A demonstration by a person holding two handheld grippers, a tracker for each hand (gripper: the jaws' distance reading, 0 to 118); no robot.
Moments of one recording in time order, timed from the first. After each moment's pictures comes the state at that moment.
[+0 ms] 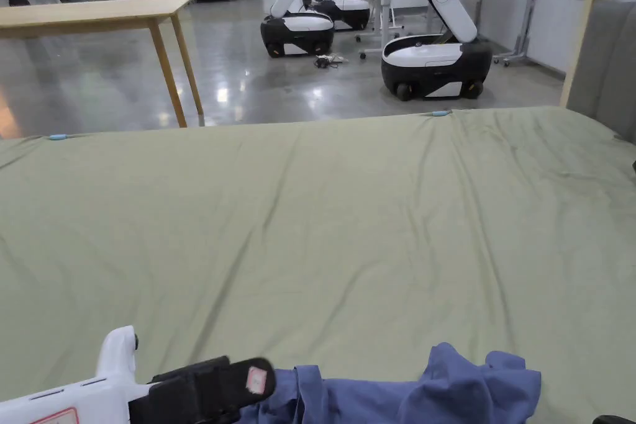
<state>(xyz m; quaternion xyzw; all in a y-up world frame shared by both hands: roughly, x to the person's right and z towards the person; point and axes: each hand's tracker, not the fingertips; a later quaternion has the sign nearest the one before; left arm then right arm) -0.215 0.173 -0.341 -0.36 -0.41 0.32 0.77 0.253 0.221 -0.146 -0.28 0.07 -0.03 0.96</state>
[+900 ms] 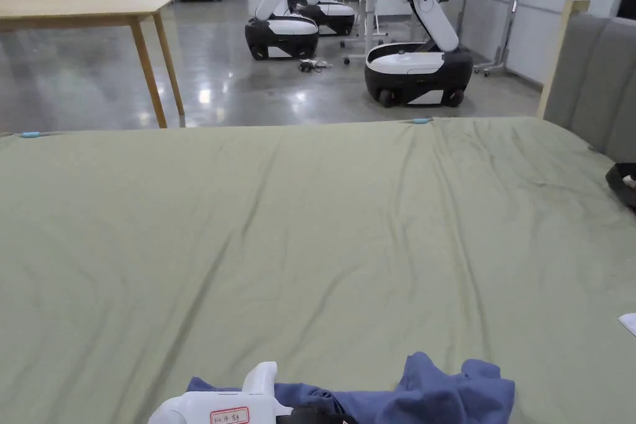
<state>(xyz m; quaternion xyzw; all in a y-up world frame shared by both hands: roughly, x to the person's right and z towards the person) -0.081 0.054 -0.408 -0.49 -0.44 0.30 0.69 0.254 0.224 -0.143 -0.28 0.06 -0.03 0.96</state>
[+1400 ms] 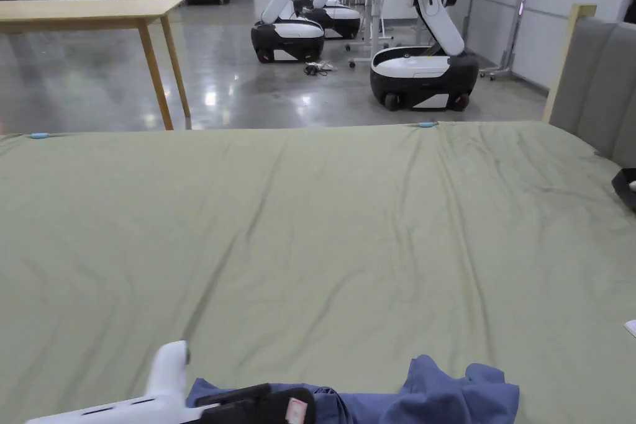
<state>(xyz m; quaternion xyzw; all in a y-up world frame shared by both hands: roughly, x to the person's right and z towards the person) -0.172 0.173 -0.336 -0.34 -0.50 0.30 0.74 0.245 0.228 -0.150 -0.27 0.08 -0.03 0.96</state>
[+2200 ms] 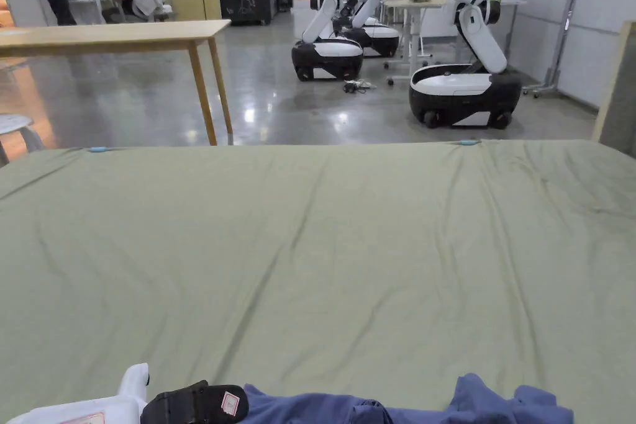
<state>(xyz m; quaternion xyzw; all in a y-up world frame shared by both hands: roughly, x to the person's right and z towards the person) -0.260 0.087 -0.398 -0.43 -0.36 0.40 0.72 0.226 0.229 -0.158 -0.27 0.12 -0.01 0.96</state>
